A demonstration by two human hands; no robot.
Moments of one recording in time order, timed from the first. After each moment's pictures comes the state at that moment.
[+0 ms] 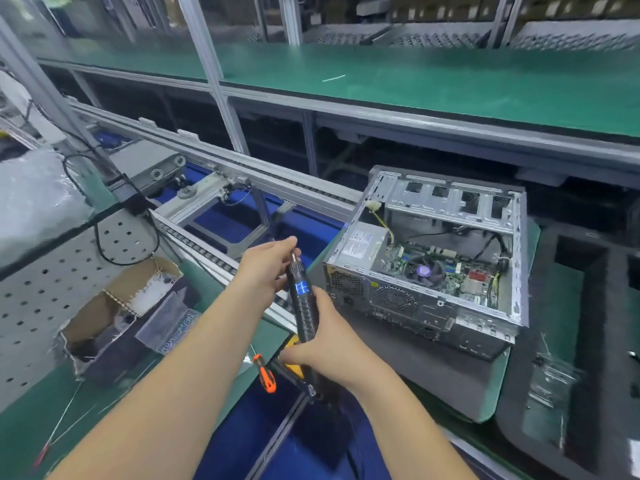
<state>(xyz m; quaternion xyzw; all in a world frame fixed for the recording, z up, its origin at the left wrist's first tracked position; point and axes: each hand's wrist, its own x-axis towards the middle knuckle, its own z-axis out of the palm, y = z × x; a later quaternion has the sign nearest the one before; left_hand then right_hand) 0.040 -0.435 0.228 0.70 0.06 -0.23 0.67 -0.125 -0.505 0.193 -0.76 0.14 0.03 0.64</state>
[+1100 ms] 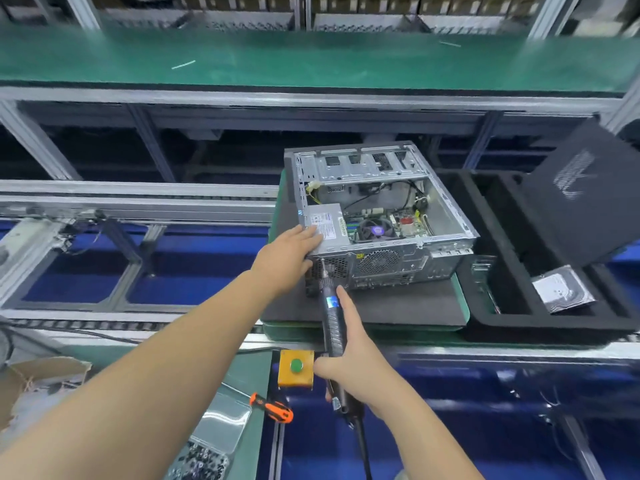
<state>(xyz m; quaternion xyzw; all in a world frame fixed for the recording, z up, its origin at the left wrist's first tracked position) 0.134 -0.489 0.157 0.72 -0.69 -0.07 0.05 -0.095 -0.413 0.149 -0.64 0.41 -0.14 0.64</state>
